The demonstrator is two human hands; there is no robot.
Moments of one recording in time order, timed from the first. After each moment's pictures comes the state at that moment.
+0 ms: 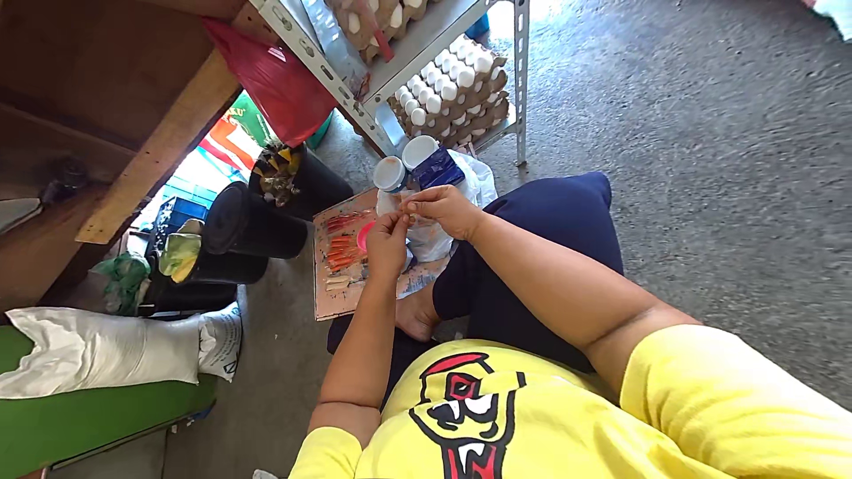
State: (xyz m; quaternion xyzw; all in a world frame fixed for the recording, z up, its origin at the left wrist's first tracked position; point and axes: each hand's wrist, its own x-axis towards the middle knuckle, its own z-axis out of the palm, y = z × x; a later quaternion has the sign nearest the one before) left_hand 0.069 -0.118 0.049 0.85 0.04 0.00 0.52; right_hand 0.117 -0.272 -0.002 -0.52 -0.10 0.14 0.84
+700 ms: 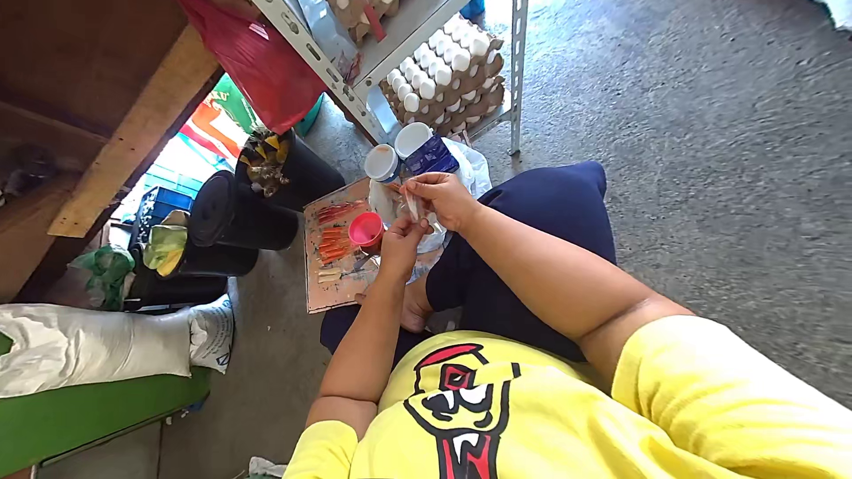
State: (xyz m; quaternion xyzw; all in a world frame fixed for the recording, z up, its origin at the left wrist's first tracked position) left_hand 0.050 -0.131 0.016 0.75 0.06 -0.12 0.64; right_hand 0.119 -0.266 -0.007 -0.45 0.03 0.13 0.88
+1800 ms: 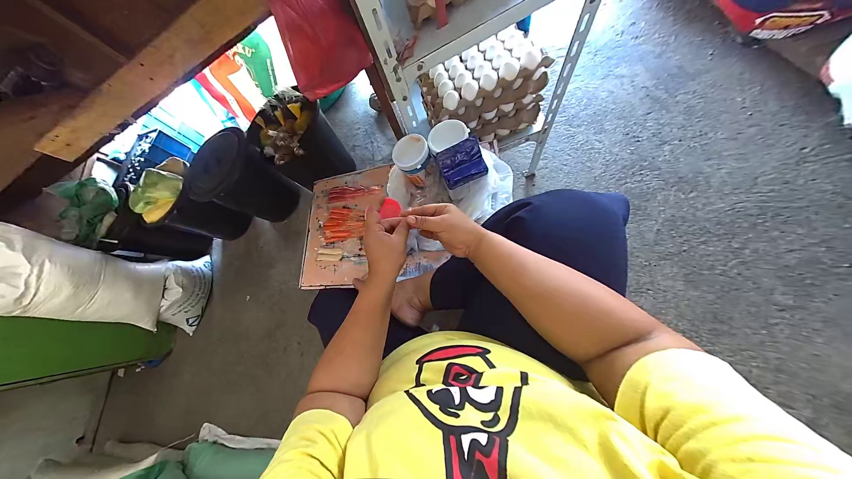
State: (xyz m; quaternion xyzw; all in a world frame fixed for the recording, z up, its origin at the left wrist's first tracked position) left_hand 0.035 -0.091 0.030 0.79 0.09 0.10 0.59; right_hand 0.084 -0.235 -0.002 -0.51 -0.07 0.29 0.81
